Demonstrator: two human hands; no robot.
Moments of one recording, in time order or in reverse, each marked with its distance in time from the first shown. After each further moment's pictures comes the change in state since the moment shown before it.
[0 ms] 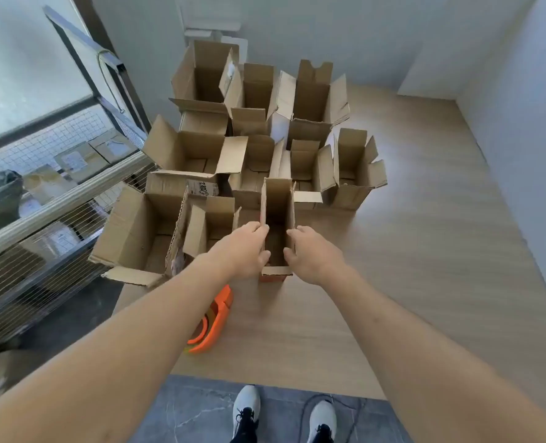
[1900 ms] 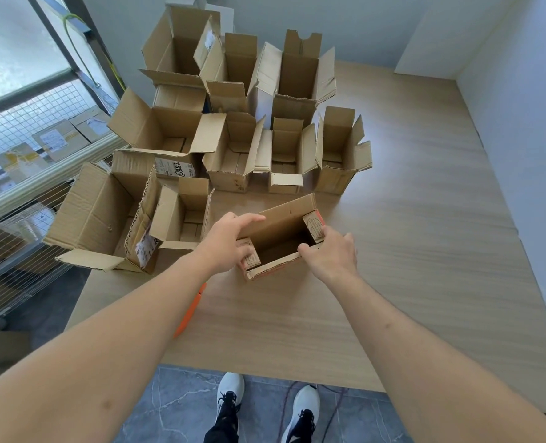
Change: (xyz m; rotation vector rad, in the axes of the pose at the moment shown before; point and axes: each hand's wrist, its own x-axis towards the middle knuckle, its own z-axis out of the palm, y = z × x) left_hand 0.032 0.000 0.061 -0.348 0.167 -0.044; right_hand -0.014 0.090 0.020 0.374 0.234 0.455
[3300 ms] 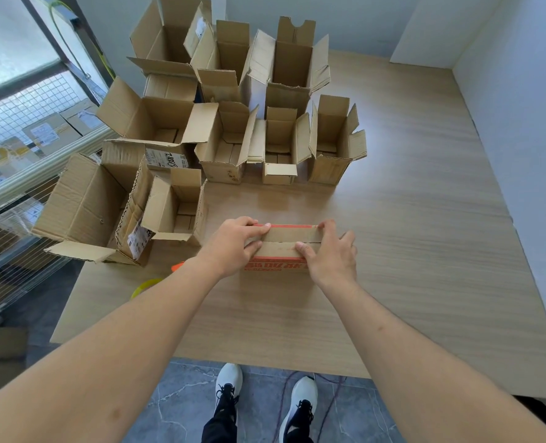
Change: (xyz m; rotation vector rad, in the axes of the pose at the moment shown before) left_hand -0.005 0.003 0.036 0.111 0.011 0.141; right_hand -0.011 0.027 0.011 -0.073 0.061 -0.009
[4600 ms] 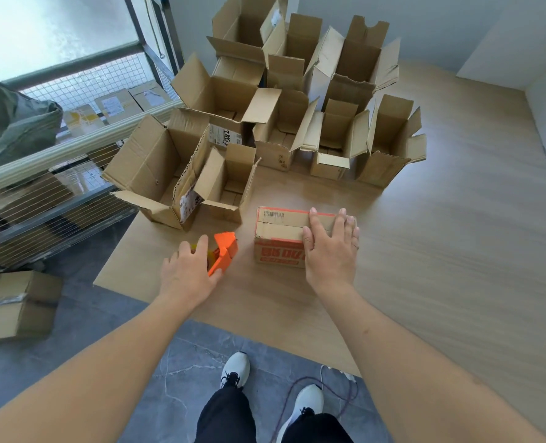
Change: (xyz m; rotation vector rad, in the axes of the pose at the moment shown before) left_hand -0.149 -0.092 0.023 0.408 0.129 -0.631; right_hand -0.032 -0.021 0.075 -0.277 0.114 -0.436
